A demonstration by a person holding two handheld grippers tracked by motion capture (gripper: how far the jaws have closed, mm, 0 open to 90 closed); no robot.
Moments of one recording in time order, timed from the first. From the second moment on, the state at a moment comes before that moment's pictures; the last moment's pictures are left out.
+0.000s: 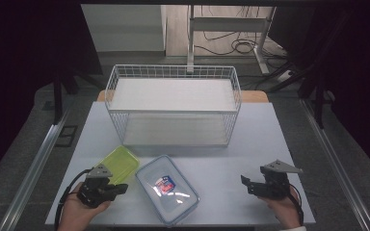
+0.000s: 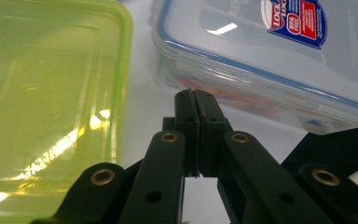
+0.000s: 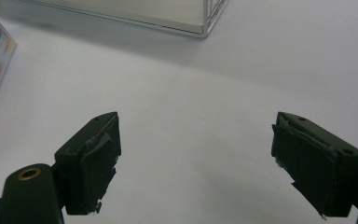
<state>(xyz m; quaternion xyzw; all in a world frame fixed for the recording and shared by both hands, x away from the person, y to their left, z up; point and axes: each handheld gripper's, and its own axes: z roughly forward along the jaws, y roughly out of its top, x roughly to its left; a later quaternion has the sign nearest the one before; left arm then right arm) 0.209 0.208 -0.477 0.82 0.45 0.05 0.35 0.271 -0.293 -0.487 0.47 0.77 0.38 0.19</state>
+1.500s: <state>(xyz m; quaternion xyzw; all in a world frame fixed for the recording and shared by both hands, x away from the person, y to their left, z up) 0.267 0.119 -0.494 0.86 0.42 0.04 0.29 0.267 -0.294 -0.486 0.45 0.79 0.39 0.17</state>
